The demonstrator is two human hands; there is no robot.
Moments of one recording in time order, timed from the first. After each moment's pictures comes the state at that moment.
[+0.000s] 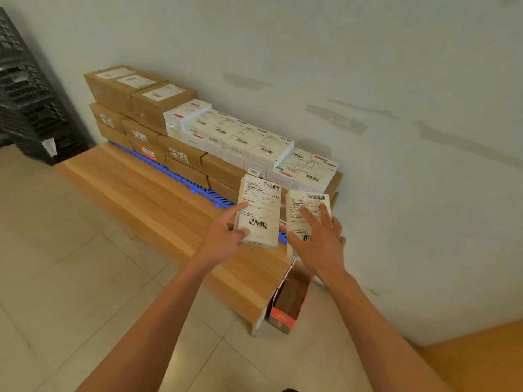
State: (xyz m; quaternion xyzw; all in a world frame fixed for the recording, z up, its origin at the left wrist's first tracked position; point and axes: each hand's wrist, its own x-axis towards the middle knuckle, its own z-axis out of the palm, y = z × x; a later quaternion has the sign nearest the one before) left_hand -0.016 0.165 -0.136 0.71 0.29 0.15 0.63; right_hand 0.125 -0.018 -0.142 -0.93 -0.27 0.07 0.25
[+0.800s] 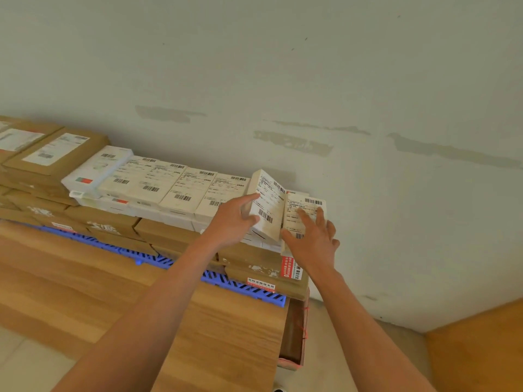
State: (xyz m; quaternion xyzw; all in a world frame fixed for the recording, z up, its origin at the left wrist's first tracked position) left_hand 0.262 0.267 -0.106 0.88 0.15 0.02 0.45; right_hand 0.316 0.075 -0.163 -0.95 -0.09 0.05 0.28
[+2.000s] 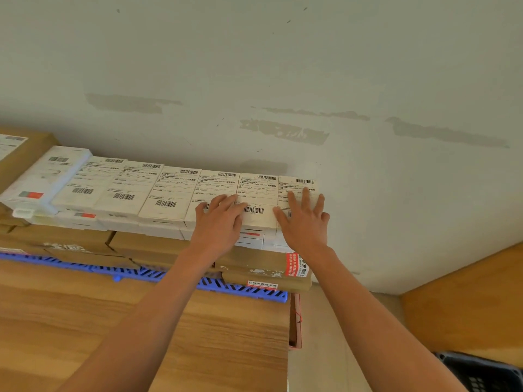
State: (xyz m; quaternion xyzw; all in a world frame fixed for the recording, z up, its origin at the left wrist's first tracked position) left_hand 0.288 0.318 -0.162 0.99 0.04 0.04 0.12; right_hand 0.354 0.121 -0.171 -0.99 -0.10 0.04 0.10
